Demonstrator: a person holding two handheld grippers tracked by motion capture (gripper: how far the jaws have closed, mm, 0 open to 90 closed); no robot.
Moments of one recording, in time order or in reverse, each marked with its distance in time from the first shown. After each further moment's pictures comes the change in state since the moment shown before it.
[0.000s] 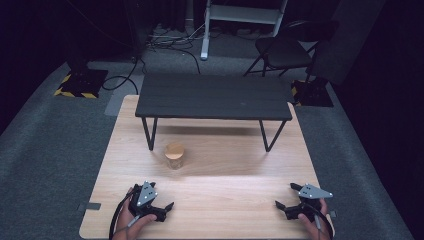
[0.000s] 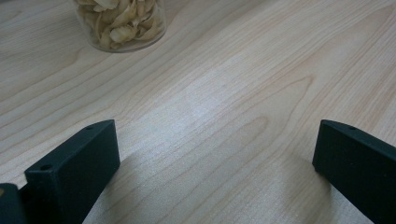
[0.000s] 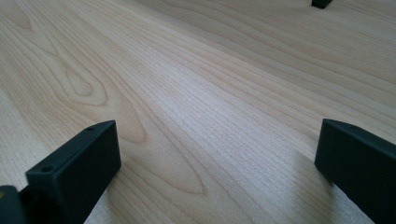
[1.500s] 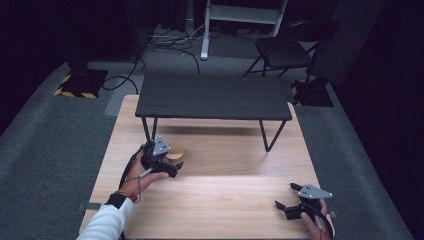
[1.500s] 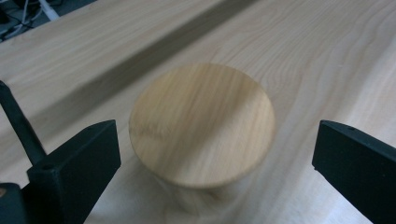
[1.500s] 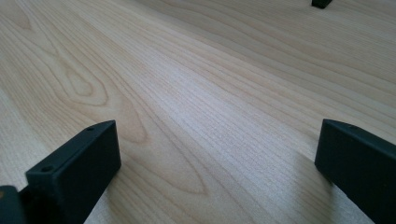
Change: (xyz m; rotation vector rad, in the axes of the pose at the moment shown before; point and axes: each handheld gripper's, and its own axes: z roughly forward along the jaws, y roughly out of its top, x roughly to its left) left arm 0.052 0.128 0.046 0.051 0.032 0.057; right arm 0.001 0.000 0.000 0.000 -0.002 0.000
